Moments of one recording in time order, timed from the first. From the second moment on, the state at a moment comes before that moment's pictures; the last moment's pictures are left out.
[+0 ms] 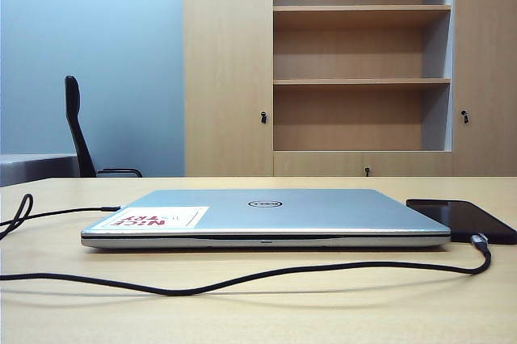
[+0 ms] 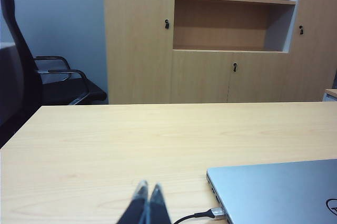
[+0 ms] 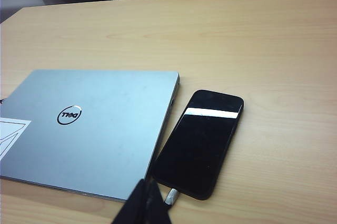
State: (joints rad) left arm -0.04 0.01 0.00 0.18 0.12 -0.04; right arm -0.01 0.25 0.43 -0.47 -0.29 0.08
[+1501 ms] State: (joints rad) left arm -0.04 0.01 0.00 0.18 0.12 -0.04; right arm -0.01 0.00 0.07 -0.01 0.09 0.07
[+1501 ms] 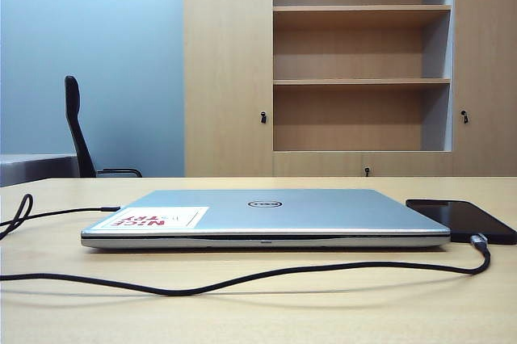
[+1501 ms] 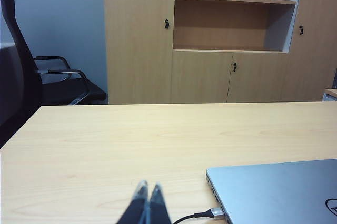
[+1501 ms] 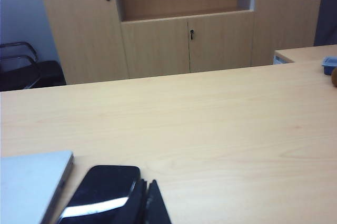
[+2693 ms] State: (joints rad) left arm -0.04 0.01 0.00 0.18 0.12 -0.04; right arm -0.05 0.00 0.01 0.11 0.05 0.07
